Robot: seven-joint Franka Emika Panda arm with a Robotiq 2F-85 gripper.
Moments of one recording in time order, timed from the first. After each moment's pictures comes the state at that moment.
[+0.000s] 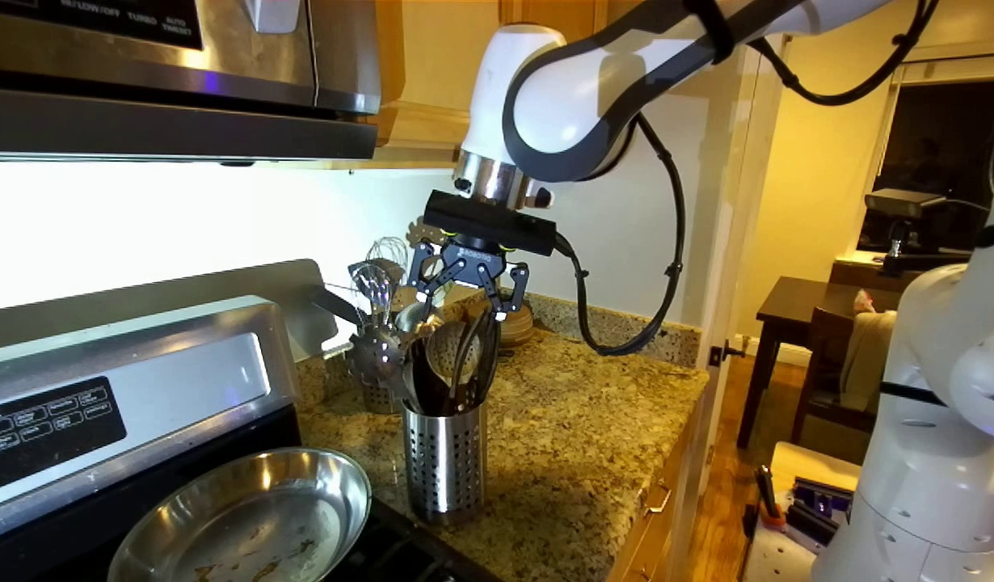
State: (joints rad) arm 0.05 -0.24 0.23 -2.38 0.11 2.43 1.15
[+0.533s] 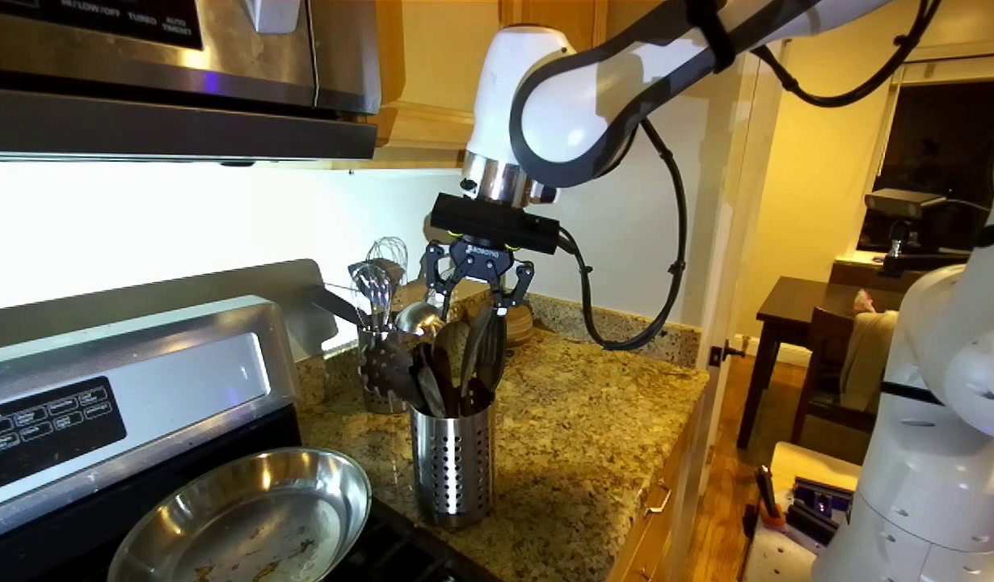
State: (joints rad) arm 0.03 -0.24 0.23 -2.38 0.02 2.42 1.20
